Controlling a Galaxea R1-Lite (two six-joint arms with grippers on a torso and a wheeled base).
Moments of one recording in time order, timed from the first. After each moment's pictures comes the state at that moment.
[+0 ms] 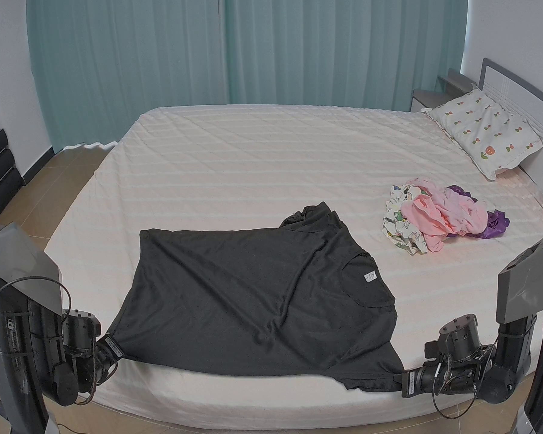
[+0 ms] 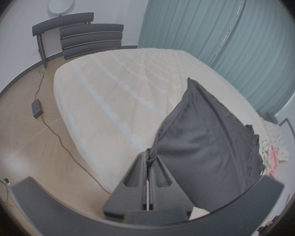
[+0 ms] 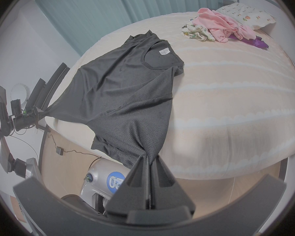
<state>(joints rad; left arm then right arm) -0.04 2.31 -0.02 -1.51 0.28 -0.73 0.43 2.20 -0.05 -1.25 0.04 0.35</state>
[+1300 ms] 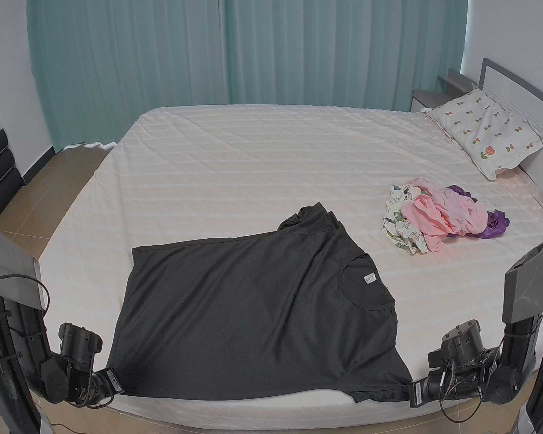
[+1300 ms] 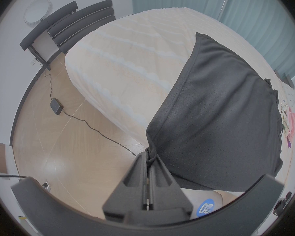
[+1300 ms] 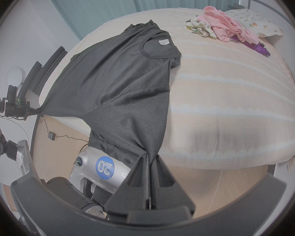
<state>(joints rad) -0.04 2.15 -0.02 -0.97 0.20 -0.62 0.41 2.17 -0.02 -1.14 0.01 0.24</state>
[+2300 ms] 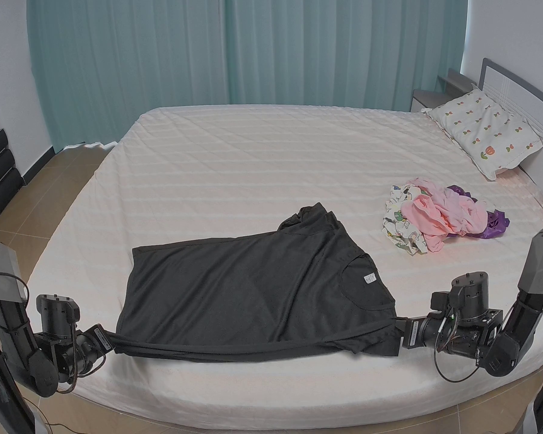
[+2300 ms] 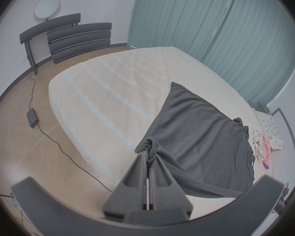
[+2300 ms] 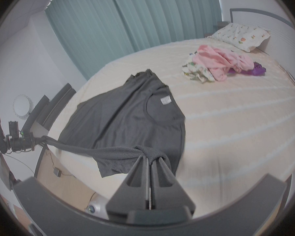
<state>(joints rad) 0.02 2.03 -0.05 -1.22 0.15 -0.61 0.35 2.05 -0.26 -1.16 0.01 0.32</state>
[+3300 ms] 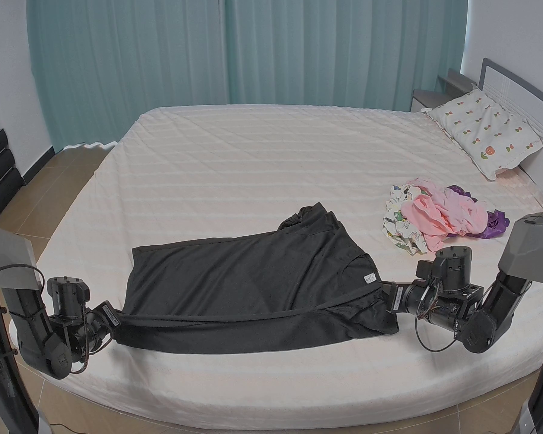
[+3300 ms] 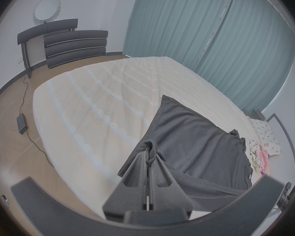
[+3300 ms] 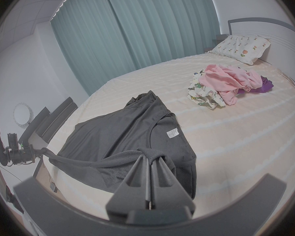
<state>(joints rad) 0.02 2.13 -0.23 -1.27 0.15 -0.60 0.33 2.15 -0.52 -1.15 -0.01 0.33</state>
